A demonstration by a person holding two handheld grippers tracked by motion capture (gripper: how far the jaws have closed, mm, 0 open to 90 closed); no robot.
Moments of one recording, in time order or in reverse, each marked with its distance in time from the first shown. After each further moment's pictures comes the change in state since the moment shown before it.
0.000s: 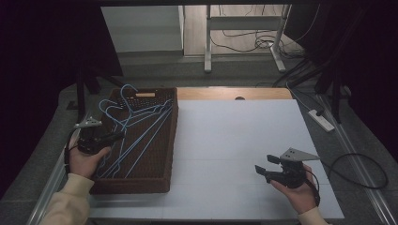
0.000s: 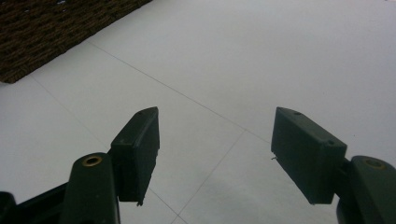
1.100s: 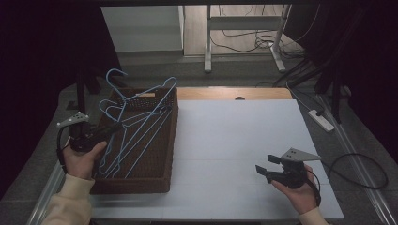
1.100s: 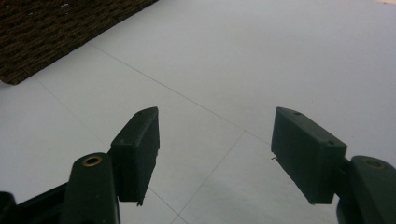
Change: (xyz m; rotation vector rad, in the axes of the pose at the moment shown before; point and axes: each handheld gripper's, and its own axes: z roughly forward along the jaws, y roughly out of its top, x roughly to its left) left arm -0.018 0.016 -0.036 -0.220 -0.077 -0.070; right arm -0.001 0.000 -0.002 -0.007 0.005 -0.001
